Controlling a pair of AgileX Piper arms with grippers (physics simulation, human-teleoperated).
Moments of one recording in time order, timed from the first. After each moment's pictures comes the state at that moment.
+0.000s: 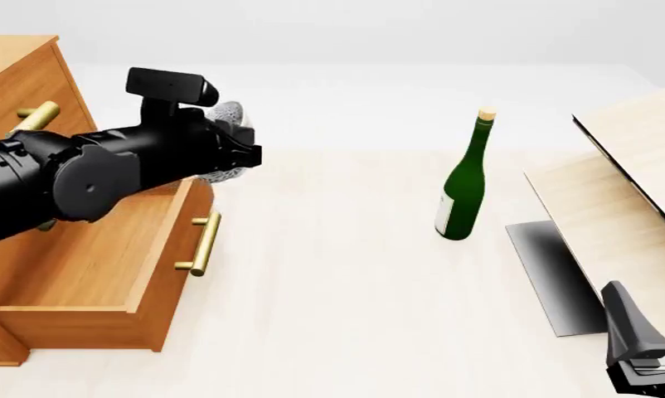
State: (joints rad) left arm -0.46 1.35 -0.96 0.08 -0.08; right arm 0.00 0.01 0.00 0.00 0.00
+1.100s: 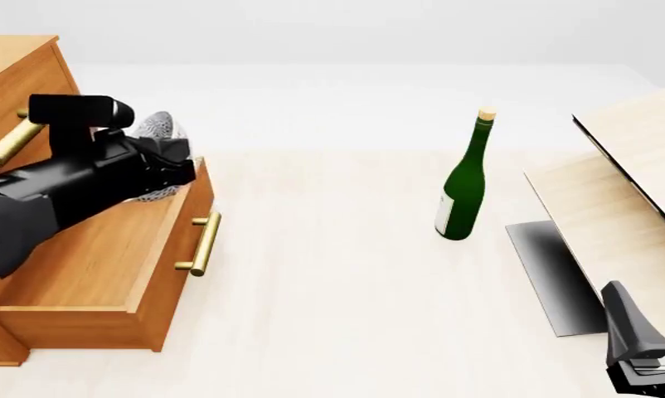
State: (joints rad) left arm -0.32 1.13 -0.75 0.02 -0.11; right arm 0.00 0.01 0.00 0.00 0.00
